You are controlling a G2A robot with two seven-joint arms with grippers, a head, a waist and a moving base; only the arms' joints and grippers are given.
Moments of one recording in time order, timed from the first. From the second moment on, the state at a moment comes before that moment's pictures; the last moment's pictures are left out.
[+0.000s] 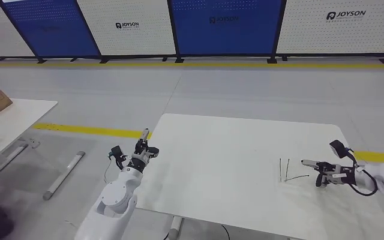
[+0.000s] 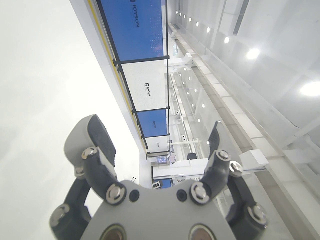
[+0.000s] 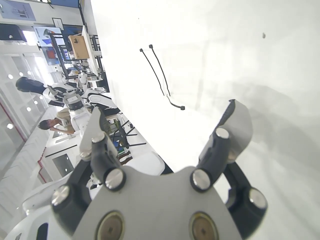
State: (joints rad) left arm 1.73 -1.15 -1.60 -1.80 -0.42 0.00 0.00; right arm -0.77 -0.82 0.89 -0.91 0.27 -0.04 1.20
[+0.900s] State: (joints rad) left arm 1.73 -1.15 -1.60 -1.80 -0.42 0.00 0.00; right arm -0.81 -0.82 0.92 -0.96 0.21 -0.13 1.18
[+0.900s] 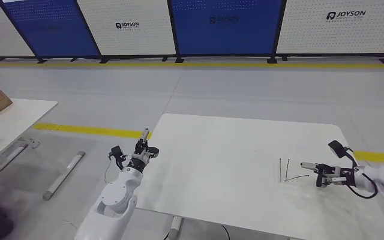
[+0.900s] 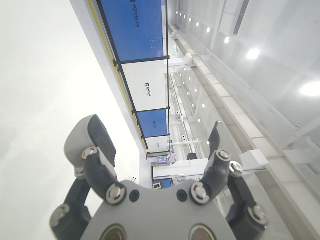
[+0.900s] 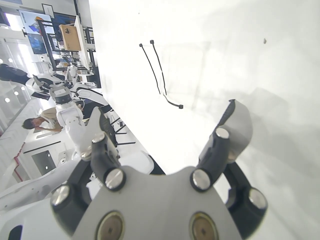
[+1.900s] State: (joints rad) left arm 1.73 -1.15 -1.60 -1.80 -0.42 0.00 0.00; right arm -0.82 -0.83 0.94 -0.91 0.19 -0.12 1.21
